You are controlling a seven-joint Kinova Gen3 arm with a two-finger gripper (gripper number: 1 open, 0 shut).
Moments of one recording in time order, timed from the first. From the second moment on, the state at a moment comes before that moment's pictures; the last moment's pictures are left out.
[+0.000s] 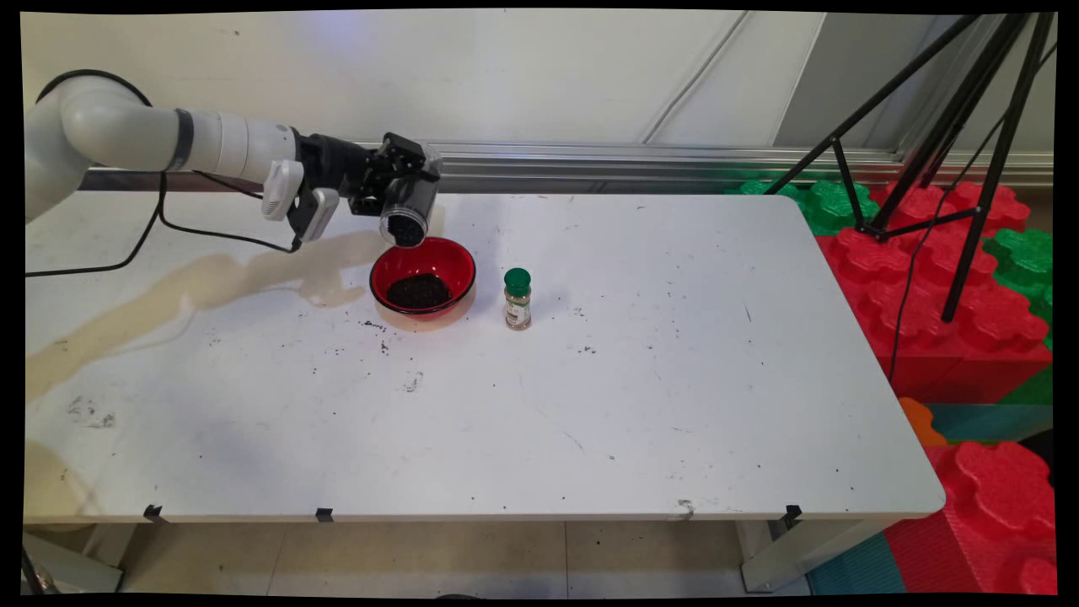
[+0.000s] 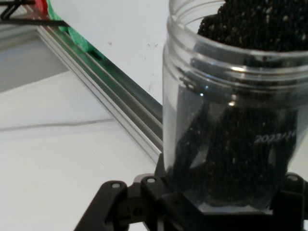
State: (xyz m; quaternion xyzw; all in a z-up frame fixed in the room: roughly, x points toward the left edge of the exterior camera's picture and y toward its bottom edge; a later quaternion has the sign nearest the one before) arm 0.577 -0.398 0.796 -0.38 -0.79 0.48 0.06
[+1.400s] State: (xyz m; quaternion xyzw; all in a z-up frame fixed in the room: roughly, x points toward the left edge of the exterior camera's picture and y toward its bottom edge) arm 0.578 -0.384 0.829 -0.10 -0.88 0.40 0.22
